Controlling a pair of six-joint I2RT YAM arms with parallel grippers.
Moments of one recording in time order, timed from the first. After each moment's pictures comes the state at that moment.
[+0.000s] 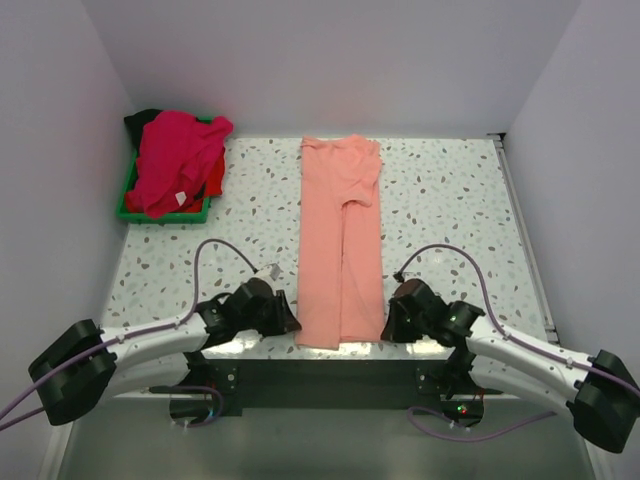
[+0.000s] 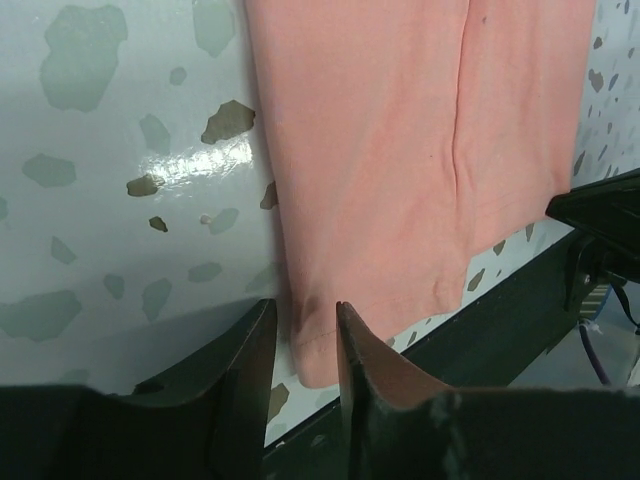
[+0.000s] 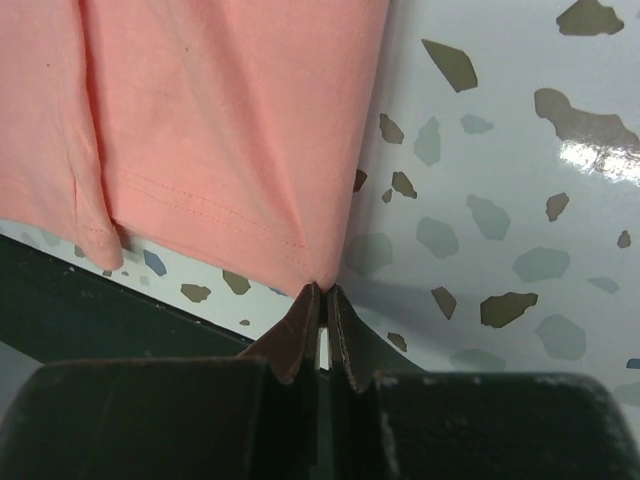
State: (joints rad) left arm -0.88 1.04 0.26 -0.04 0.07 -0.97; right arm 0.85 0.83 0.34 -0.52 -0.02 0.84
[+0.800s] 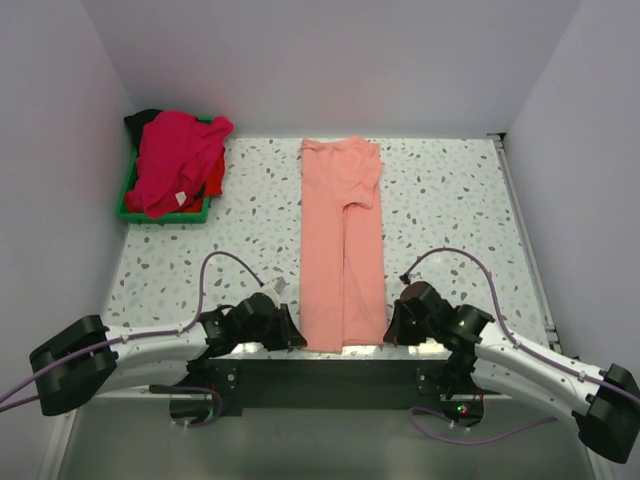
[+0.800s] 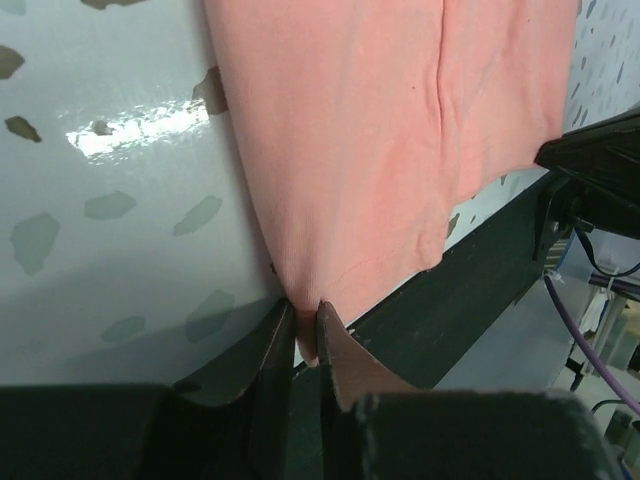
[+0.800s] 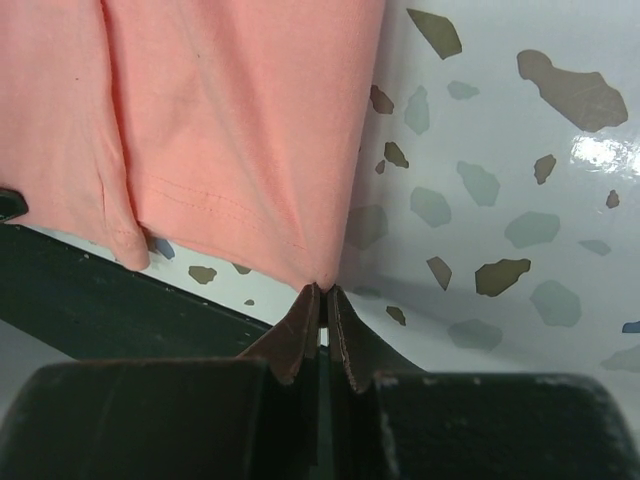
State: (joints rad) left arm -1.02 1.04 0.18 0.12 0.11 -1.12; right arm 0.85 0.73 0.33 -0.60 -0.02 0.88
